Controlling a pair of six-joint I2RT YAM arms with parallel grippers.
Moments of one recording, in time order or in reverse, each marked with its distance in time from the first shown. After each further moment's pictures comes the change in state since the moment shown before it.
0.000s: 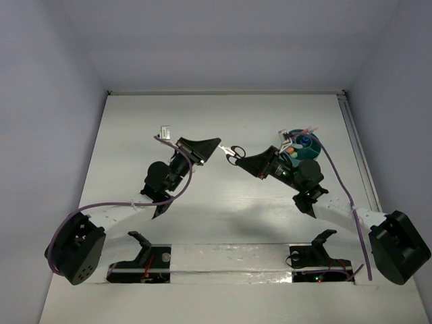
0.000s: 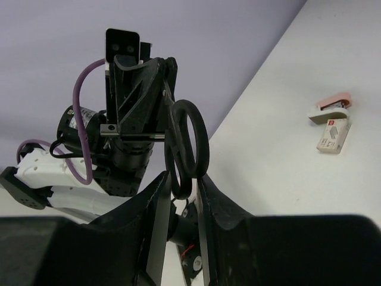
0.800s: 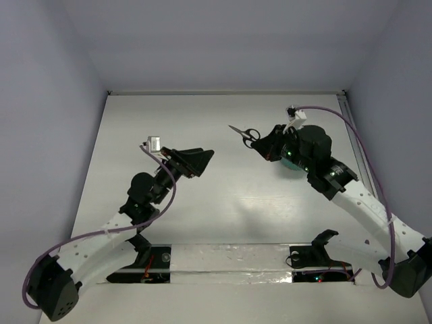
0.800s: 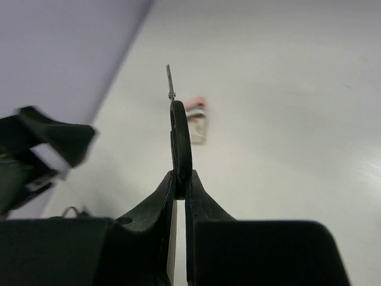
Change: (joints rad) left arm -0.009 -0.341 -0.048 -0.357 -0.010 0.269; right arm 0.000 -0.129 0.506 -1.045 0.292 -0.449
